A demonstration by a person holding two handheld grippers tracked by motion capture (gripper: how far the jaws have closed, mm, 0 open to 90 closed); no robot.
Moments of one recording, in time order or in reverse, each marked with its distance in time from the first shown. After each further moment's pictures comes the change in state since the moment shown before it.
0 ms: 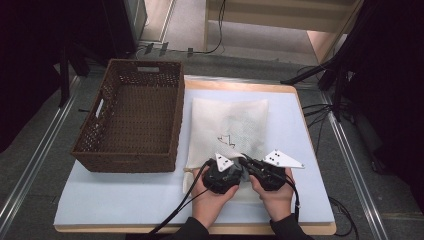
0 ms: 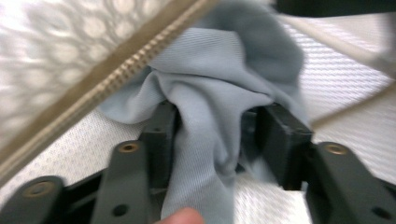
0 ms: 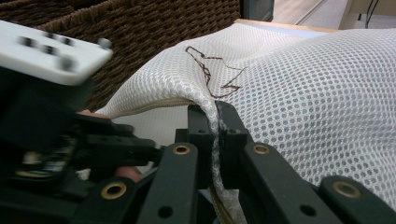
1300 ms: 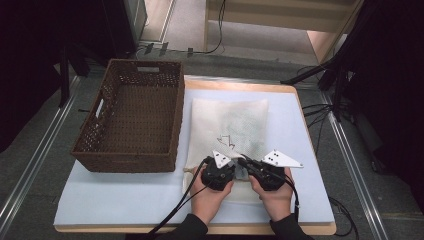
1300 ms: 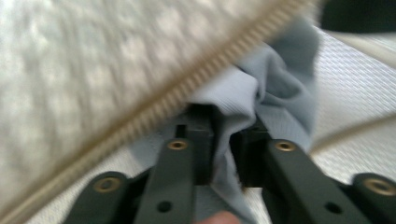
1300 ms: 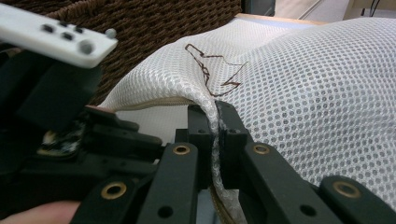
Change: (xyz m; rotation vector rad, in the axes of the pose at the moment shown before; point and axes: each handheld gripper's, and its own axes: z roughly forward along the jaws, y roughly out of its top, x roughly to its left) left arm 0.008 -0.001 0.007 0.009 0.033 -0.022; right arm -0.001 -0.002 0.002 0.017 0.004 0.003
